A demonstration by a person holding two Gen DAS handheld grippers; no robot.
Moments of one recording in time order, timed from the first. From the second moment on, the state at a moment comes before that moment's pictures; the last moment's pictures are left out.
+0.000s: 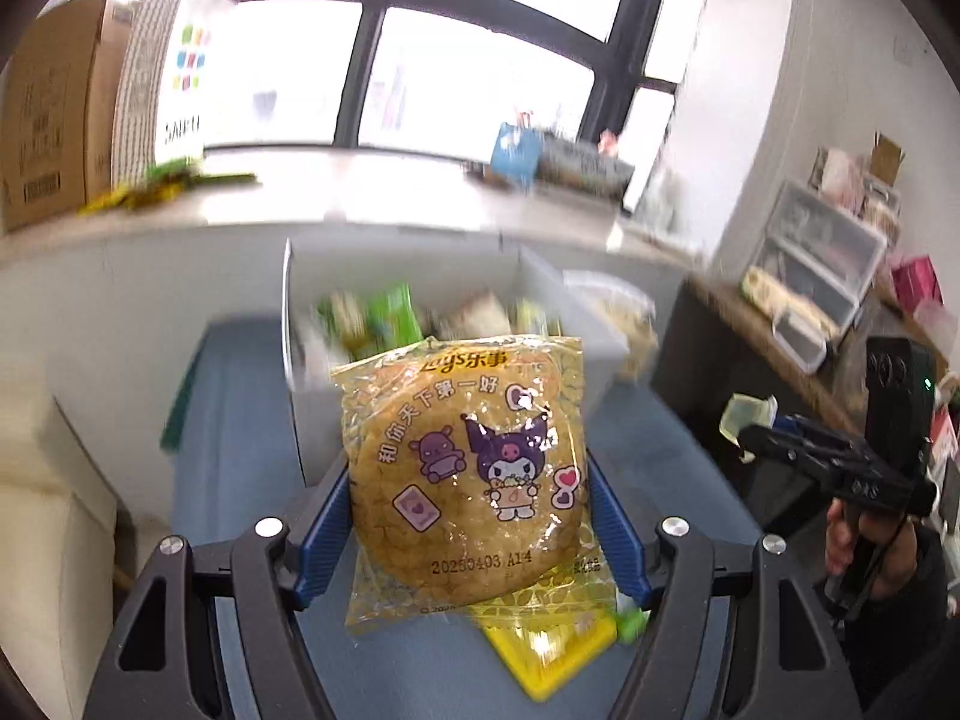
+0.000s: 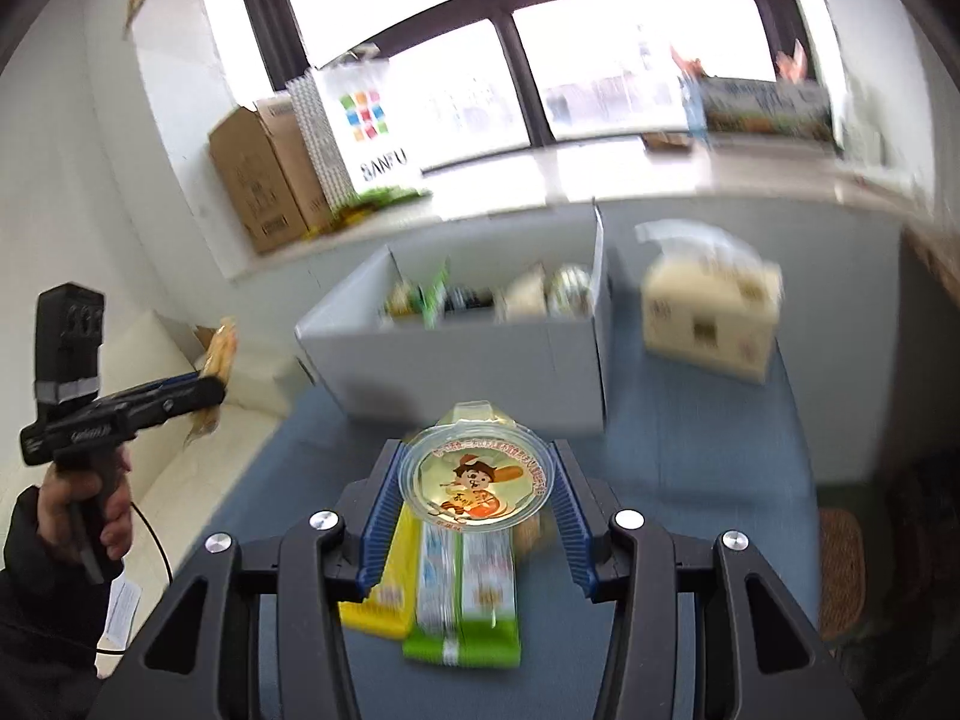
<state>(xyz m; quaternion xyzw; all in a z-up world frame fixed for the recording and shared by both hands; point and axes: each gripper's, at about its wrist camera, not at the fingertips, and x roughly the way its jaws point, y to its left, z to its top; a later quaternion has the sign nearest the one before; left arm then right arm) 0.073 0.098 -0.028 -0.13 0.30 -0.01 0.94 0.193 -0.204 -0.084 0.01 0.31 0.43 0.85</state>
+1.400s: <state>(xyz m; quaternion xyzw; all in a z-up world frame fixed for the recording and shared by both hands) 0.107 0.092 0.013 -0.10 0.26 -0.01 0.96 0.230 -0.155 -0.023 -0.02 0.26 0.45 0.85</state>
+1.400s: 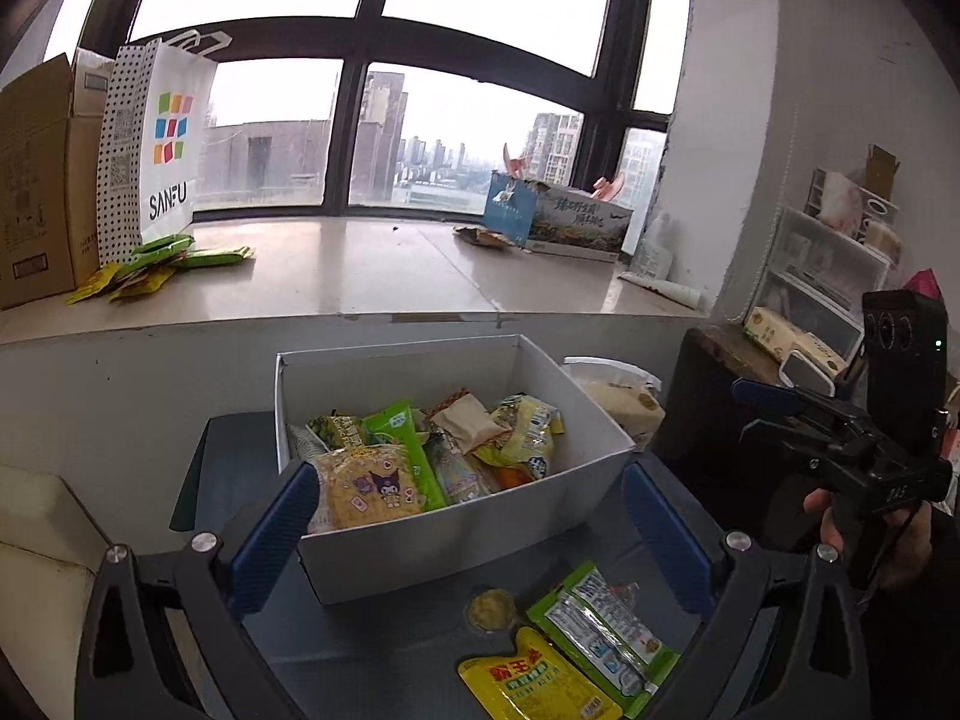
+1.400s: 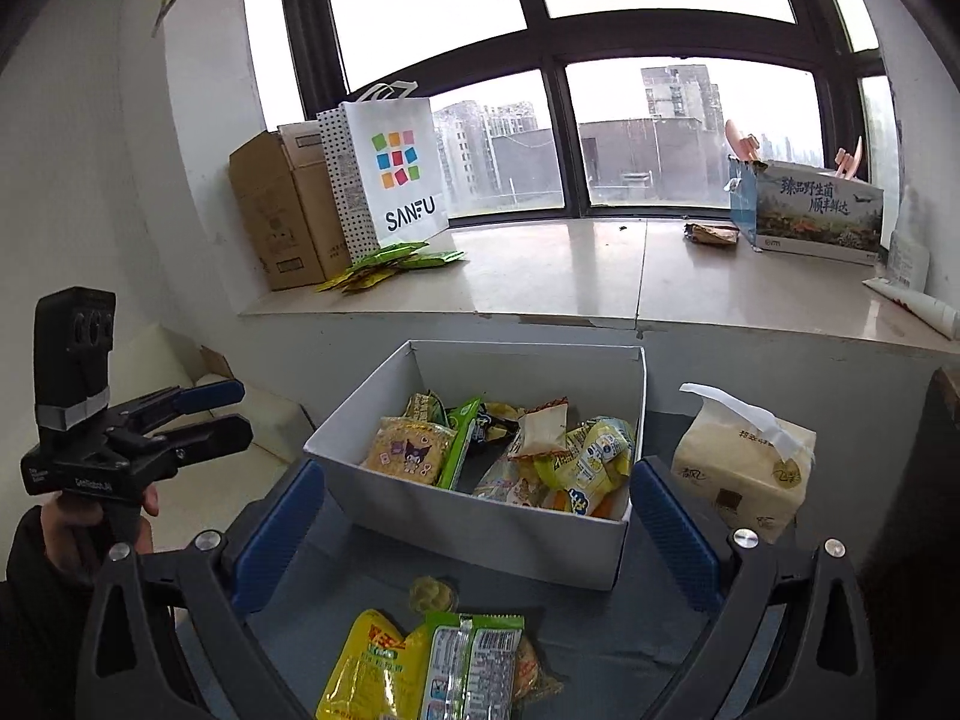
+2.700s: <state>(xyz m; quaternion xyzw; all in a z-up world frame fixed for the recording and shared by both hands) -0.011 0.048 -0.033 -0.10 0.29 -0.01 0.95 0.165 -0.178 -0.155 -0.10 0.38 0.38 0.83</state>
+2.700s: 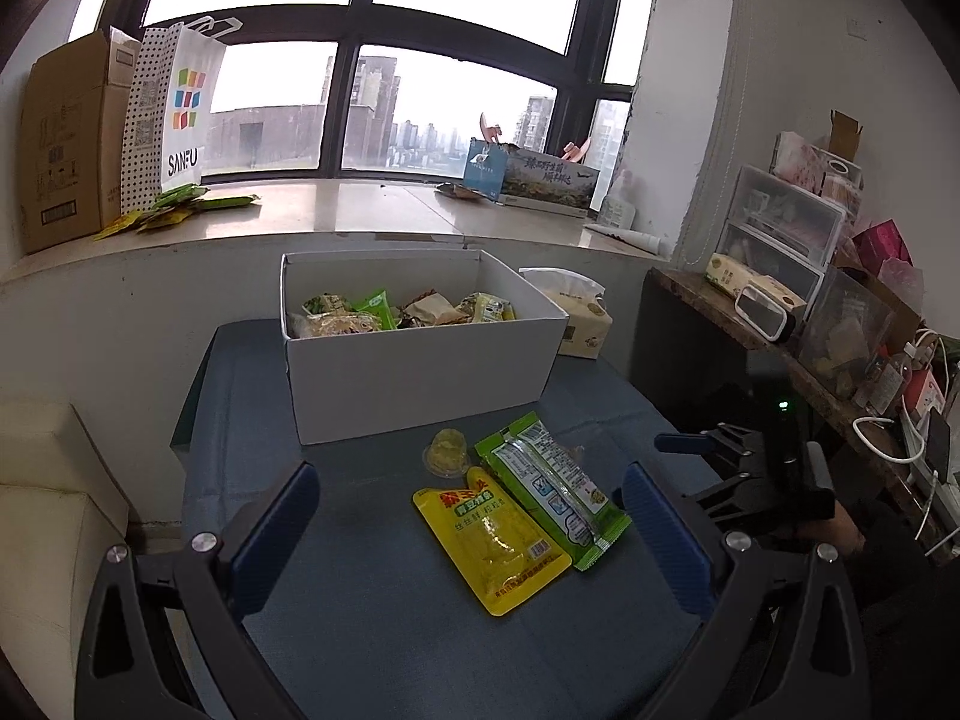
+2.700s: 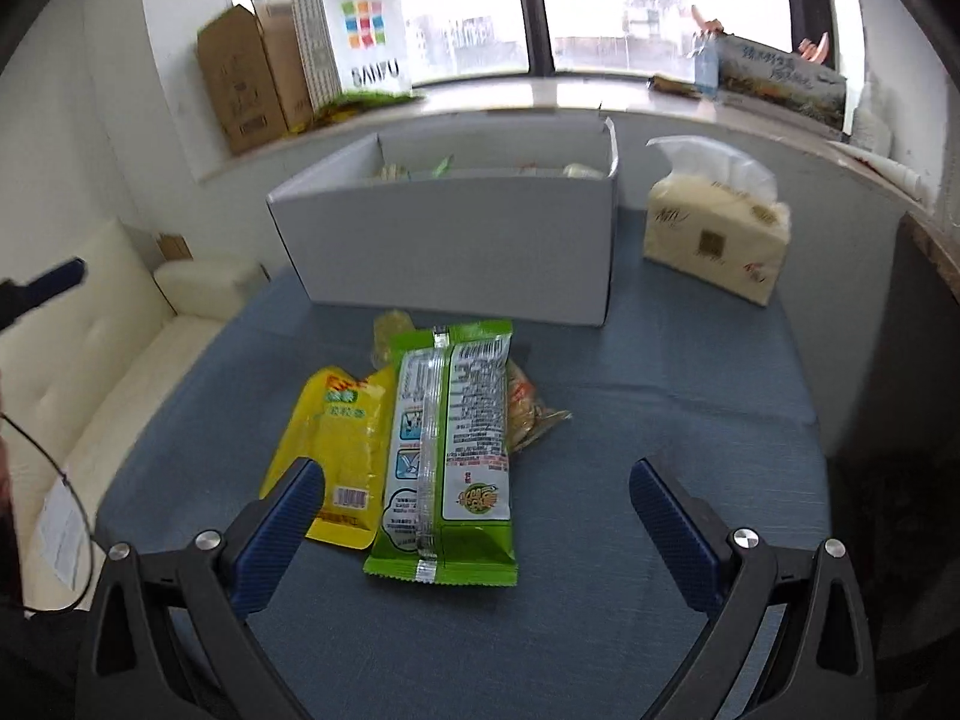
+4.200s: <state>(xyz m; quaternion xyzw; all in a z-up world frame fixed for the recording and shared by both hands) 0.129 -0.002 -0.171 -0.09 0.50 0.05 0.86 0.160 -0.256 -0.131 -0.02 0.40 0.31 0.87</state>
